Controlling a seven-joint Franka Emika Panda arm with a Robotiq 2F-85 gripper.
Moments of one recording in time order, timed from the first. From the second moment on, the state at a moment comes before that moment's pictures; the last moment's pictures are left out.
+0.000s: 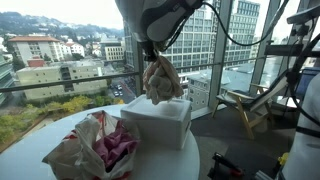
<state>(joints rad) 0.05 -0.09 -0.02 -2.14 -1.01 2.16 0.31</state>
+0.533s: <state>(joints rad) -0.02 0.10 -0.04 -2.09 -0.99 2.28 0.42</state>
